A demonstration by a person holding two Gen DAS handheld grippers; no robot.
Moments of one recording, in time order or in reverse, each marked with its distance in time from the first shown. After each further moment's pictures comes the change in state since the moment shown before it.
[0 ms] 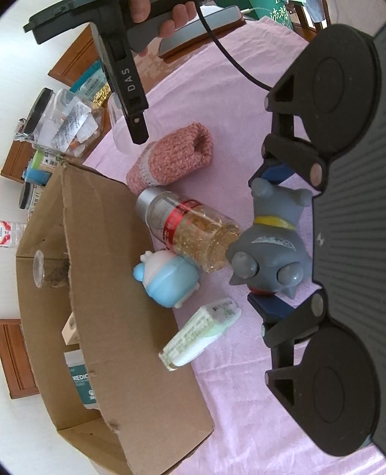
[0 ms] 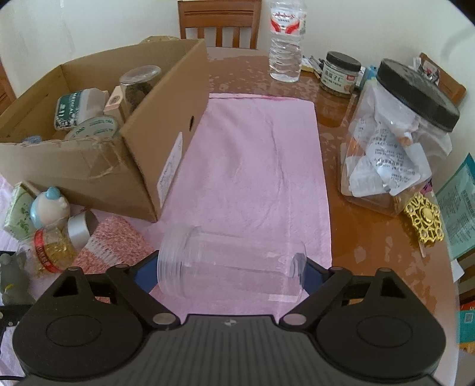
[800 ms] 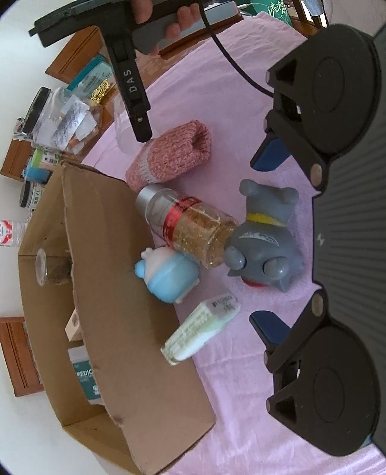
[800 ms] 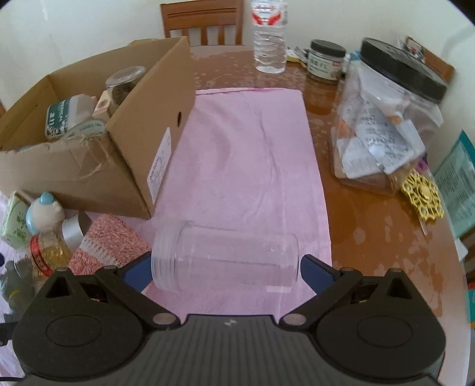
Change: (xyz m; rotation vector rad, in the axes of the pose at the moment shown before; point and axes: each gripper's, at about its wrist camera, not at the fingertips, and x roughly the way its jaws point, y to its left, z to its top) left arm 0.003 -0.004 0.000 0.014 -0.002 0.026; right arm 0.006 -0.006 -0.008 0.076 0.002 -0.004
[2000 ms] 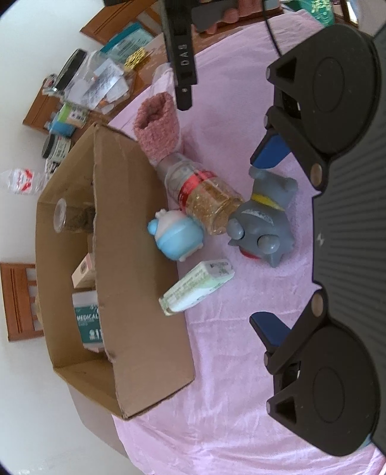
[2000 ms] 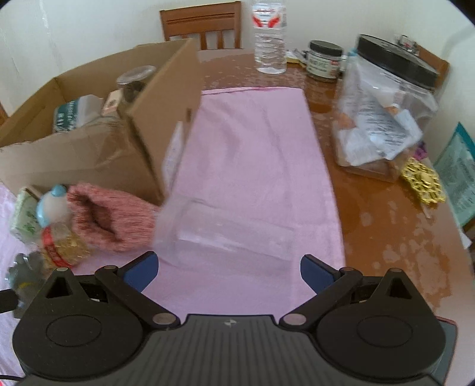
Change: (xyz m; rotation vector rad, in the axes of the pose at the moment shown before) left arm -0.028 0.003 -0.006 -0.162 -0.039 0.129; right arm -0.008 0.006 -0.020 0.042 -0.028 -0.005
